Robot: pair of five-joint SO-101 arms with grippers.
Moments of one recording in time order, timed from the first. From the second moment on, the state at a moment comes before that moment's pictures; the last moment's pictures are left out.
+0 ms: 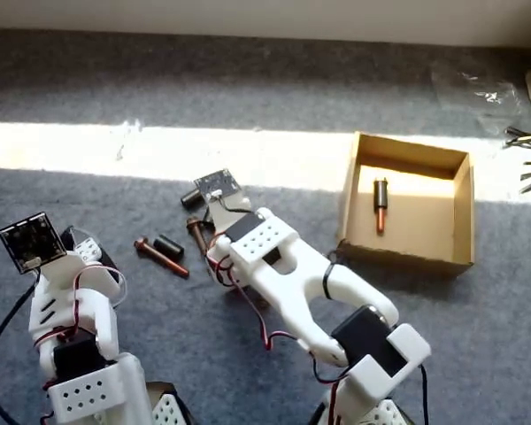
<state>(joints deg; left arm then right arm) -26.2 -95.2 89.5 41.5 12.8 -43.3 5.6 26.9 55.3 -8.7</state>
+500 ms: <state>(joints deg) -26.2 -95.2 89.5 41.5 12.8 -40.4 5.6 26.9 55.5 -1.5</state>
